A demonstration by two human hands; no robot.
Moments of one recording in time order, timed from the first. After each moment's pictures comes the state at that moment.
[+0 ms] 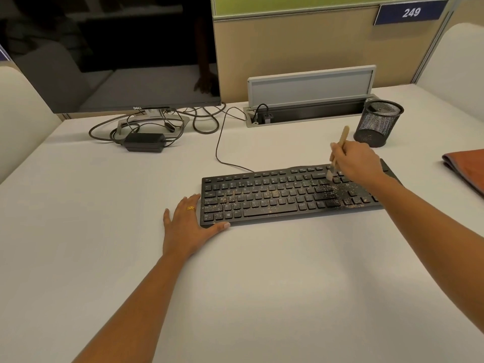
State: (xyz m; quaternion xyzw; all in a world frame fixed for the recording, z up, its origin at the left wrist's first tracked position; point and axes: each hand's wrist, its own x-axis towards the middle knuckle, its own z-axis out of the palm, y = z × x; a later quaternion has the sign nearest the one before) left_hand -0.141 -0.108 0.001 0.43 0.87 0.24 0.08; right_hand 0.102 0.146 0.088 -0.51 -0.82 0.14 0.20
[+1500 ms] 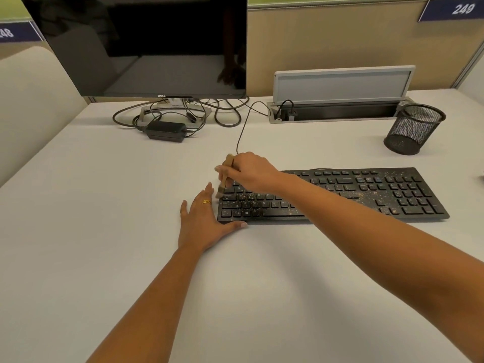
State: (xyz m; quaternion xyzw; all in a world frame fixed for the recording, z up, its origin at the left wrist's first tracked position) left_hand -0.144 -0.107 -0.001 0.41 0.87 0.25 0.09; right_hand -0.068 0.031 0.099 -0.18 -0.94 0.29 0.06
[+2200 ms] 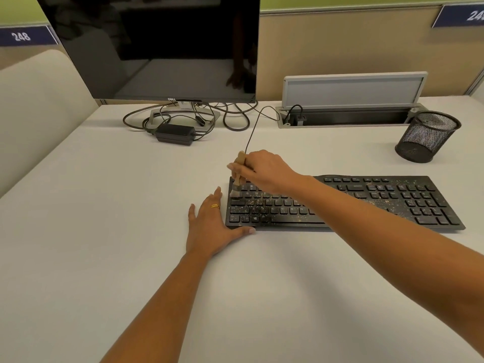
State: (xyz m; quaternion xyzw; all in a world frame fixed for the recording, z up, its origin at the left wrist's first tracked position) left_hand -0.140 -0.109 0.004 0.41 0.87 0.25 0.10; right_hand -0.063 0.039 0.107 -0.15 -0.96 0.21 0.09
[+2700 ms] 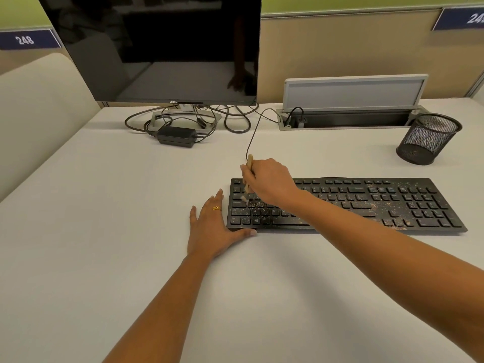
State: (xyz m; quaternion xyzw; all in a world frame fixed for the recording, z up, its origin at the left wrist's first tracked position) left_hand -0.140 -0.109 0.005 0.41 0.87 0.25 0.10; right_hand -0.066 0.031 0.085 -0.25 -0.94 0.18 0.16
